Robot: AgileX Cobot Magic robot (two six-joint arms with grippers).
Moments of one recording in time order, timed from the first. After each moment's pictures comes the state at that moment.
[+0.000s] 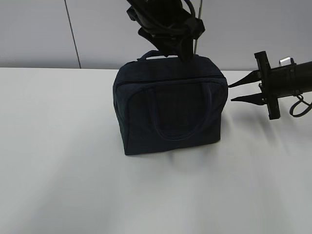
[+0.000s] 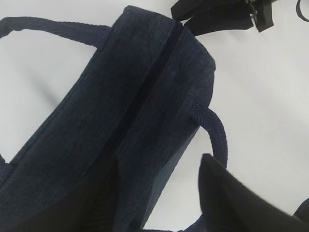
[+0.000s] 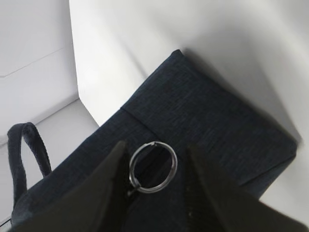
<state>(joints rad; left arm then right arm) -0.68 2.16 -2.26 -0.17 1.25 0.12 -0.21 2.12 -1.37 1.32 1.01 -0.14</state>
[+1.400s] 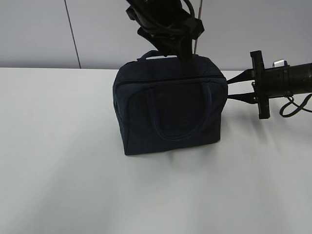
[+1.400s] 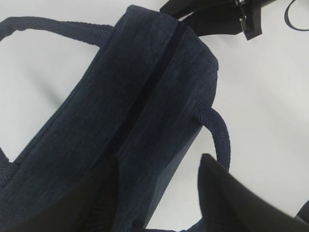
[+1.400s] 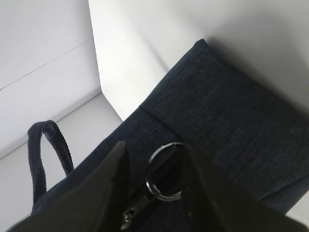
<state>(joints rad) -0.68 2.16 -2.26 -0.16 1.25 0.12 -0.19 2.16 -1.37 1.44 1.03 -0.17</state>
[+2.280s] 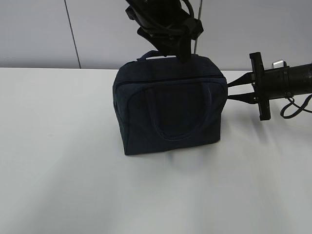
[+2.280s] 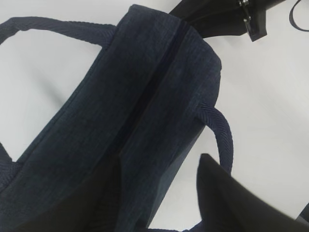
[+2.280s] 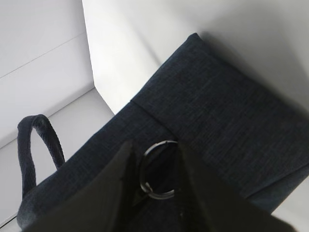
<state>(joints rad) -0.68 2.16 -2.26 -0.15 1.25 0.12 -0.19 2.16 -1.37 1.41 1.04 -0.17</state>
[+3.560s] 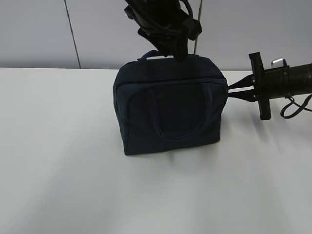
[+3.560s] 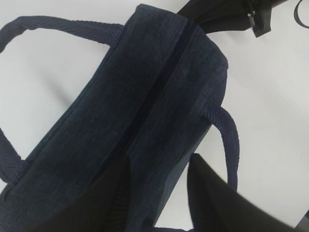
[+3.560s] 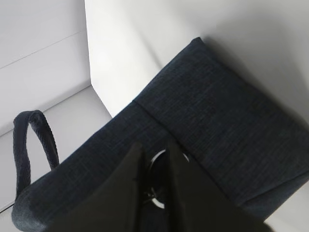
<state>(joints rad) -0.68 2.16 -2.26 -0.14 1.25 0.12 -0.19 2.16 -1.37 1.41 1.04 -0.23</state>
